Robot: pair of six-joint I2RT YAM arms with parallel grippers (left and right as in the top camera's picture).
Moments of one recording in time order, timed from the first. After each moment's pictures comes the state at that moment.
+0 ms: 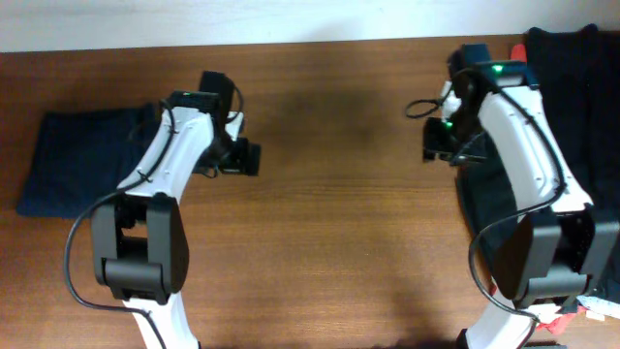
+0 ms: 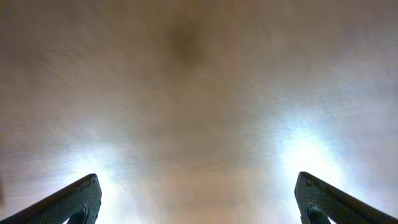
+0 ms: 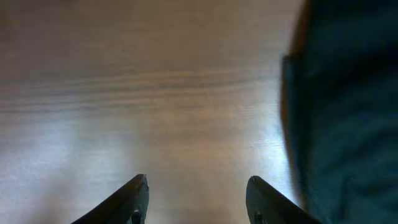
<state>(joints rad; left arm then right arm) -0.17 2.04 1.63 -1.14 0.03 -0.05 0.01 1.91 1.75 -1.40 -0.09 0.17</state>
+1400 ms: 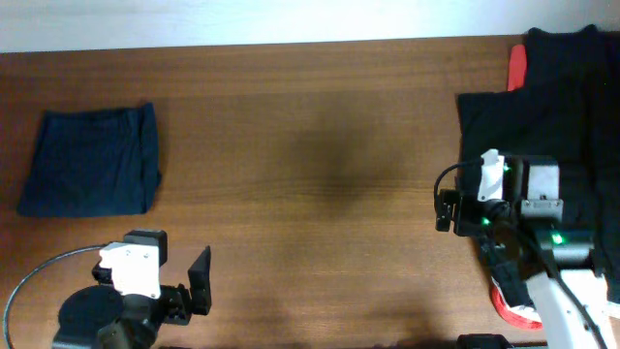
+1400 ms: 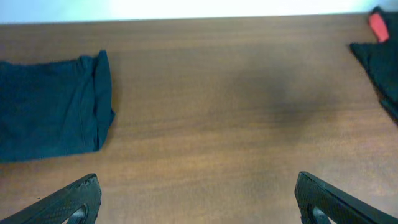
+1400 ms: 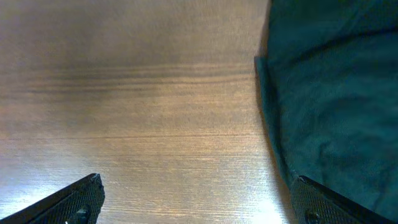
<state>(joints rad) -0.15 0.48 1.01 -1.09 0.02 -0.07 -0.04 1.05 0.98 -0.97 -0.10 0.08</state>
